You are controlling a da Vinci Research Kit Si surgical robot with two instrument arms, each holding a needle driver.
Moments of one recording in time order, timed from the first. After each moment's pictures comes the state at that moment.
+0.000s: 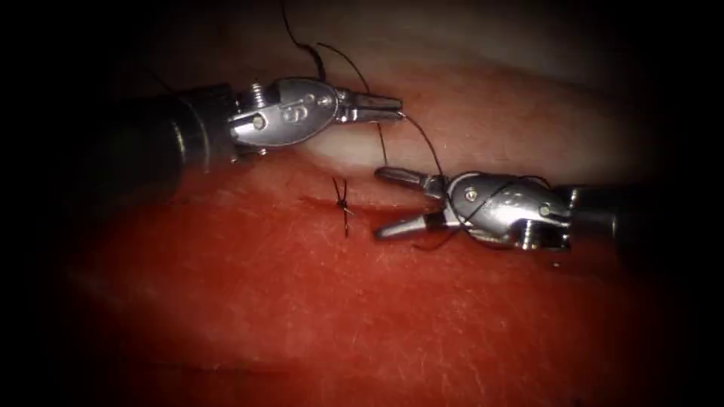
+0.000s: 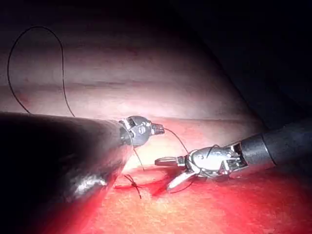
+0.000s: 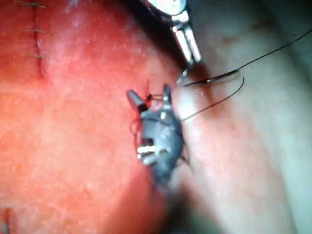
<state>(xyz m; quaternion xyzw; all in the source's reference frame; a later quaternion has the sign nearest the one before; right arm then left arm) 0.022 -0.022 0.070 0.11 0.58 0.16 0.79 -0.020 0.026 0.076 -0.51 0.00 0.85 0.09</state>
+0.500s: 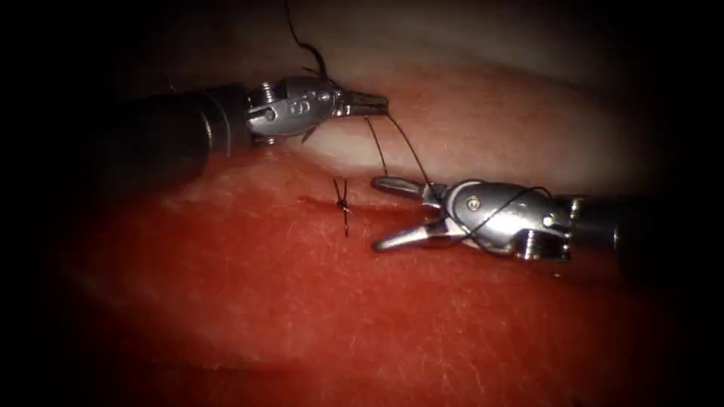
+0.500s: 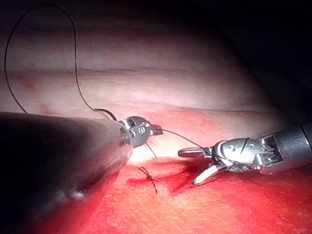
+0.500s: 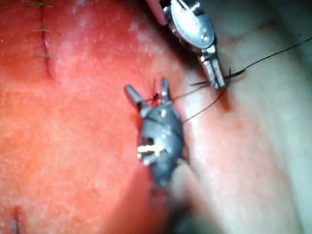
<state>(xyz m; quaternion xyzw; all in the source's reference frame) 0.022 -0.022 0.069 0.10 0.62 0.18 0.76 -0.019 0.024 0.083 -0.49 -0.01 0.87 0.10</state>
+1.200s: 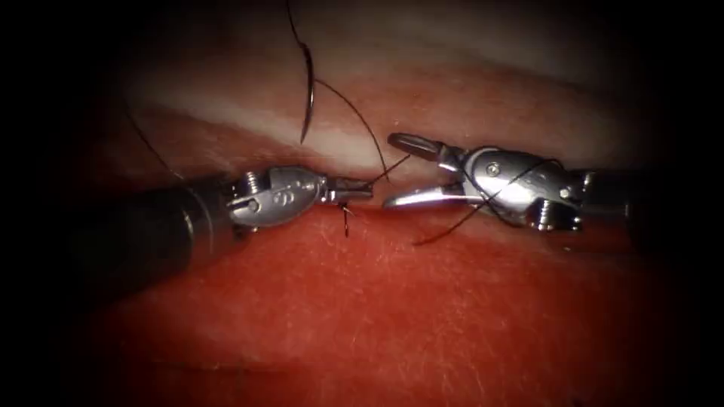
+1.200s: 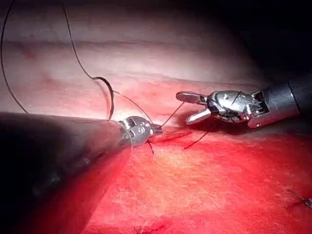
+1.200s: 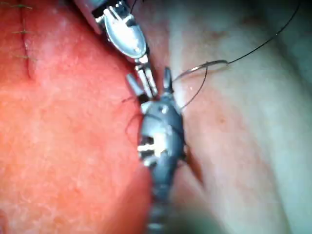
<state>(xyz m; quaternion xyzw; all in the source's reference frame) 0.020 -0.018 0.069 0.01 0.64 0.28 0.71 -0.019 0.015 0.082 -0.49 -0.02 0.87 0.10</state>
